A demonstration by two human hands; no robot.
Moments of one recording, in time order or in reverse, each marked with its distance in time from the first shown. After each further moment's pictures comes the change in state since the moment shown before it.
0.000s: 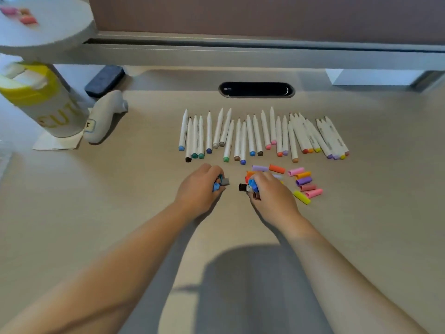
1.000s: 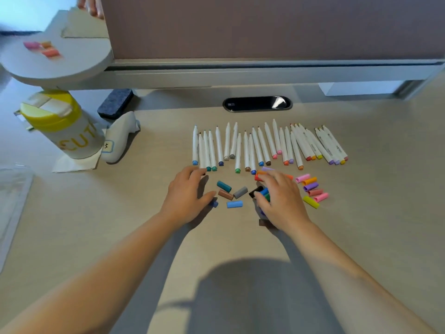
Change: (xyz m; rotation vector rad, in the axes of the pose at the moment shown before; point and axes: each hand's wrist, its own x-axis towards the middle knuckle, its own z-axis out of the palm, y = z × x) left_hand -0.013 -0.047 -0.038 -0.045 0.066 0.009; right_hand -0.009 -0.027 -0.011 0.006 0.172 -0.024
